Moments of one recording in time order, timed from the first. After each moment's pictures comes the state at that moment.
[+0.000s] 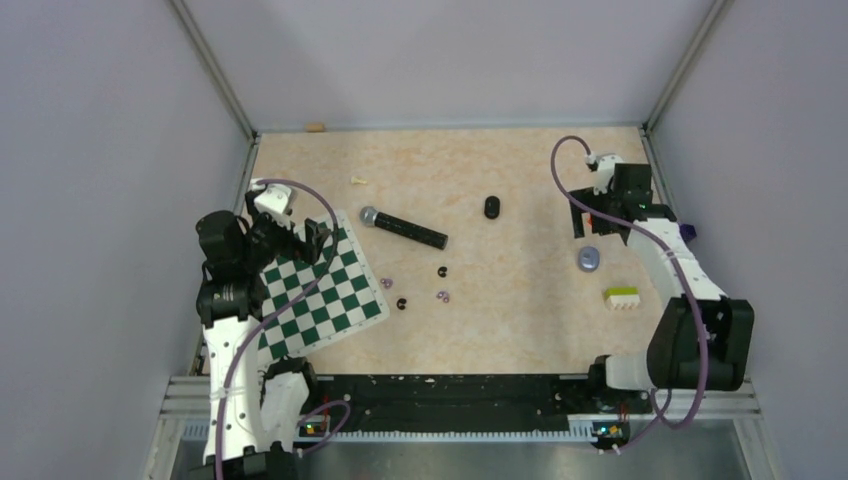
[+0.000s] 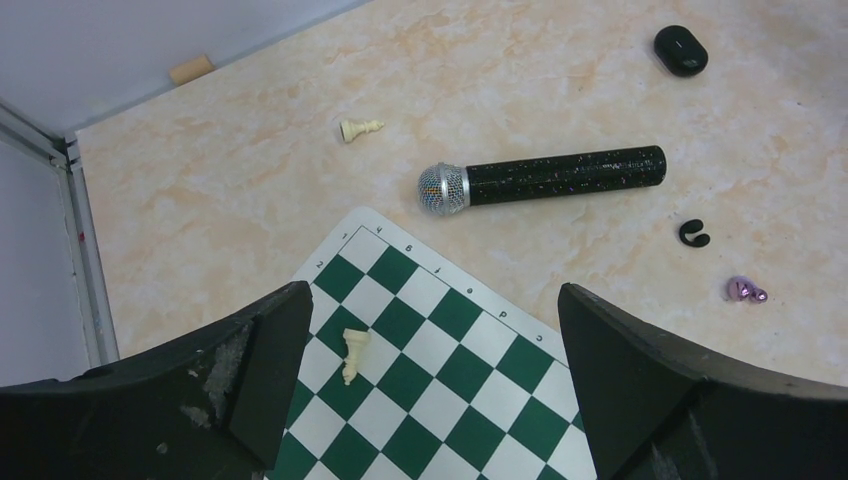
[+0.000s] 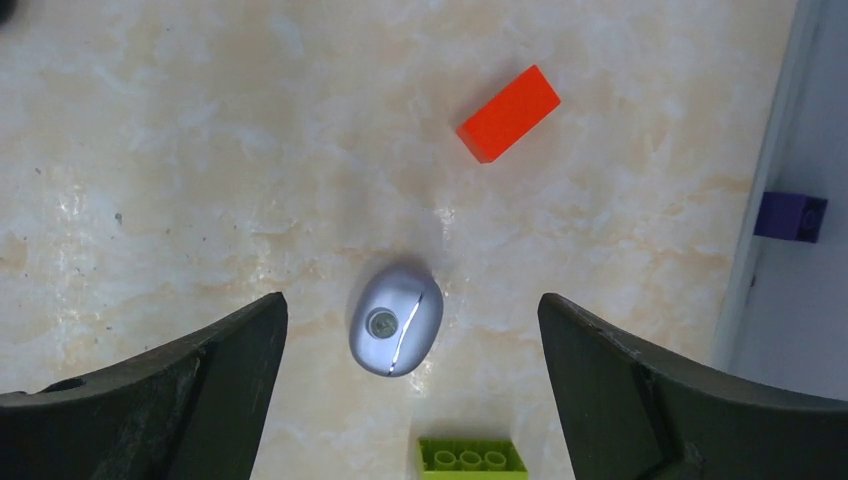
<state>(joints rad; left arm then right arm) 0.23 0.76 0.84 -0.41 0.66 0.30 -0.05 1.33 0.99 -0.46 -0.02 -0.24</state>
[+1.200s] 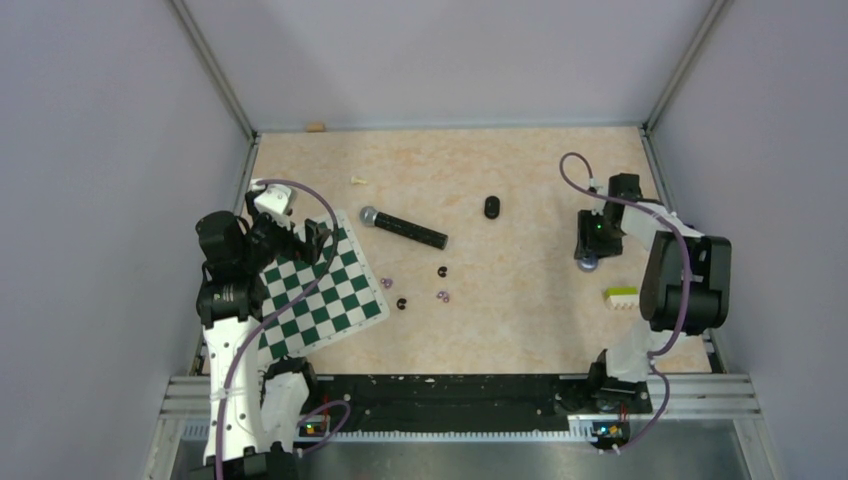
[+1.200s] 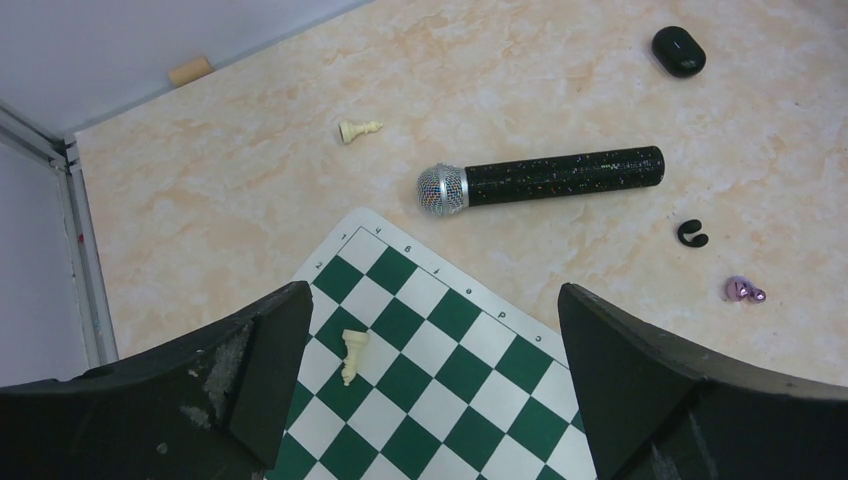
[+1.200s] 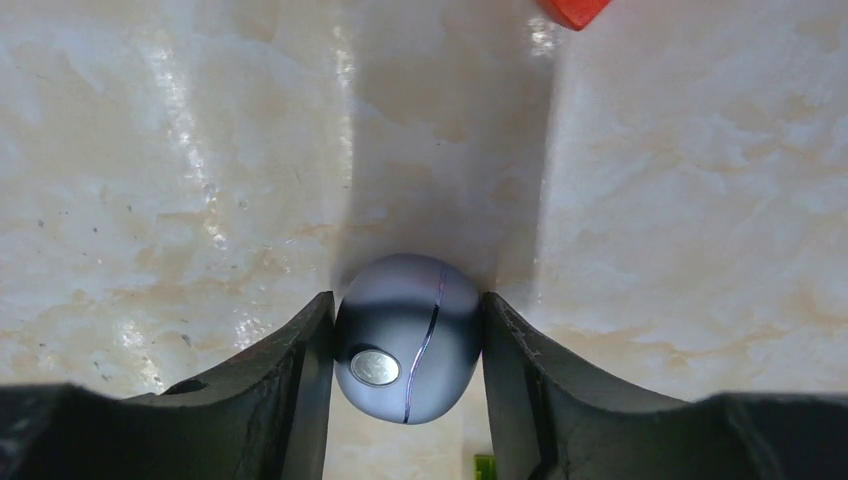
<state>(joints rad) 0.23 0.76 0.84 -0.41 0.66 0.30 -0.14 1.69 1.02 -0.55 -0.12 -0.10</state>
